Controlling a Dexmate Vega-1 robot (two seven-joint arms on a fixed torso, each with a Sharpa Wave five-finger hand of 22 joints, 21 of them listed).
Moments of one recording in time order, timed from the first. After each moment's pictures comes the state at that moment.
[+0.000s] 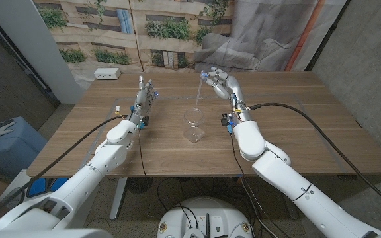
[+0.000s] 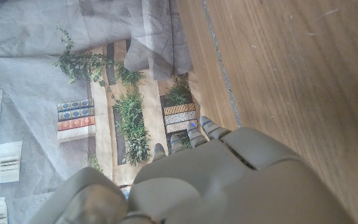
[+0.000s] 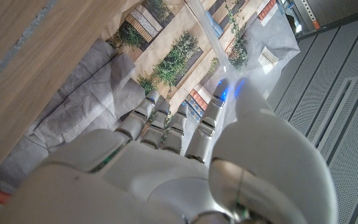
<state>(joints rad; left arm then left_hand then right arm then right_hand) 0.84 0.51 0.37 -1.30 -0.65 -0.29 -0.03 0.00 0.06 -0.21 0.16 0.32 -0.17 -0.22 0.20 0.21 -0.14 -0.15 0.21 0.20 -0.06 -0.04 0.19 0.20 -0.05 -0.03 0.22 0.20 -1.03 -0.46 -0.57 -2.02 -0.03 -0.02 -0.50 0.85 0.05 0.37 -0.16 0.22 0.85 -0.21 0.52 0.21 0.32 -0.06 0.23 0.22 0.18 -0.04 0.33 0.27 0.33 -0.01 0.20 0.17</state>
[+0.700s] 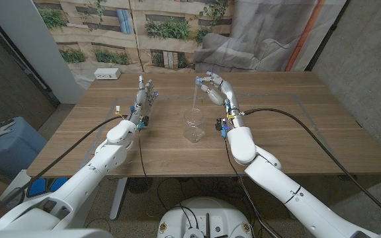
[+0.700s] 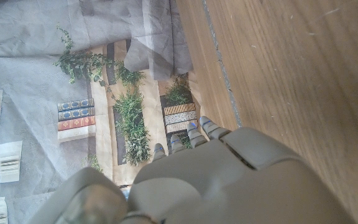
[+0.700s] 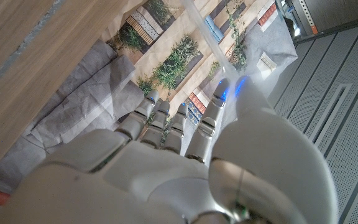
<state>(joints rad) 0.84 0.51 0.37 -1.30 -0.65 -0.29 -0.03 0.00 0.06 -0.21 0.16 0.32 -0.17 -0.22 0.20 0.21 -0.14 -0.15 0.21 0.20 -0.06 -0.04 0.19 0.20 -0.05 -0.03 0.22 0.20 -1.03 -0.41 -0.61 -1.92 -0.11 0.04 -0.54 0.87 0.04 0.37 -0.17 0.22 0.86 -0.22 0.52 0.21 0.32 -0.06 0.23 0.22 0.18 -0.04 0.33 0.28 0.33 -0.01 0.20 0.17</state>
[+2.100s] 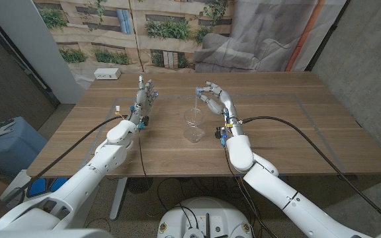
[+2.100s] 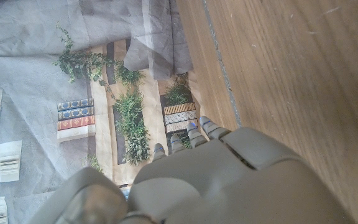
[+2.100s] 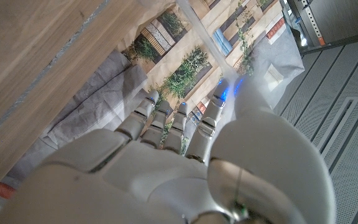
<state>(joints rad) 0.84 0.51 0.37 -1.30 -0.65 -0.29 -0.03 0.00 0.06 -0.21 0.16 0.32 -0.17 -0.22 0.20 0.21 -0.14 -0.15 0.21 0.20 -0.06 -0.04 0.19 0.20 -0.05 -0.03 0.22 0.20 -1.05 -0.40 -0.62 -1.84 -0.15 0.08 -0.55 0.88 0.05 0.36 -0.17 0.22 0.86 -0.22 0.51 0.21 0.33 -0.07 0.23 0.22 0.18 -0.04 0.33 0.28 0.33 -0.01 0.20 0.17</state>
